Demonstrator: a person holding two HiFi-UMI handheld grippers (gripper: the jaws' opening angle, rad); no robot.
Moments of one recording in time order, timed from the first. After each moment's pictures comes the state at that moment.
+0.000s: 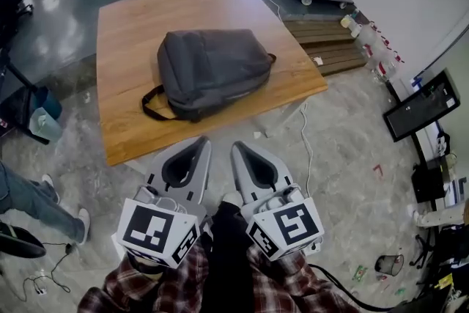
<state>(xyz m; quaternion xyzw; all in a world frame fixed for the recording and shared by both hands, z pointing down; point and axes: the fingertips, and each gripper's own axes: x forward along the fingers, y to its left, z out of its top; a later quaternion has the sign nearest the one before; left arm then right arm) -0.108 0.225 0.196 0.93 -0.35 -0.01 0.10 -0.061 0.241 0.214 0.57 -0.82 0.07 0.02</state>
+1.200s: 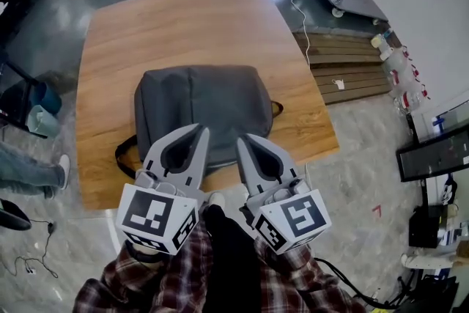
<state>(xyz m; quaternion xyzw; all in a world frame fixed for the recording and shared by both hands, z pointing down) 0.017 -0.040 0.208 0.90 -0.43 0.02 0.12 0.075 -0.019 0.218 0.50 -0.86 0.11 0.04</state>
